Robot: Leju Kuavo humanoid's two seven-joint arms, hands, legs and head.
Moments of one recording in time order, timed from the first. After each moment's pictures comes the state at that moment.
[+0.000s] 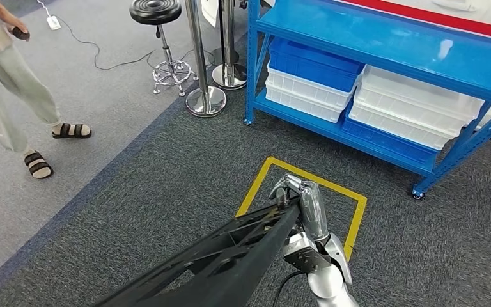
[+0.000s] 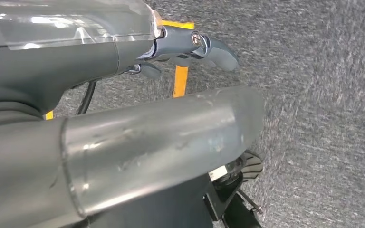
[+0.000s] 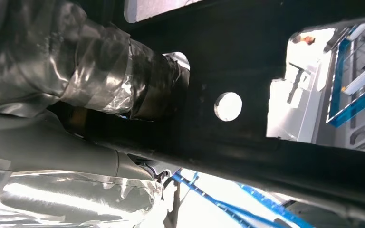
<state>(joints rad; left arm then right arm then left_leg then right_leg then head) -0.12 -0.24 0.78 -0.21 -1.14 -0.02 -0.27 -0.08 0.25 0.19 -1.58 0.48 -0.19 -0.57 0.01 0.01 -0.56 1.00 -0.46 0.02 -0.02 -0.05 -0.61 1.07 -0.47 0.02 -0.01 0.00</state>
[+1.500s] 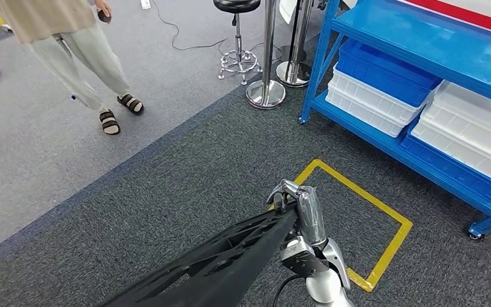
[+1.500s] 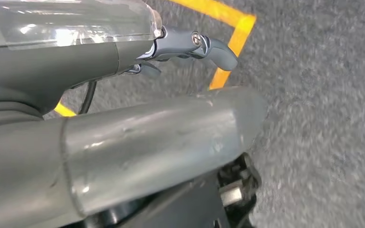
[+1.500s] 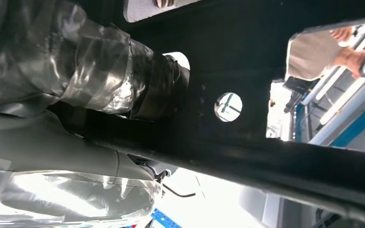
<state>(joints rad) -0.12 -0.22 0.78 -0.21 -1.15 -0.04 -0.27 -0.06 0.25 0.20 -1.57 0.49 -0.19 -0.57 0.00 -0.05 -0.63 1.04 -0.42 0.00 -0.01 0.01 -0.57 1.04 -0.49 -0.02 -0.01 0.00</state>
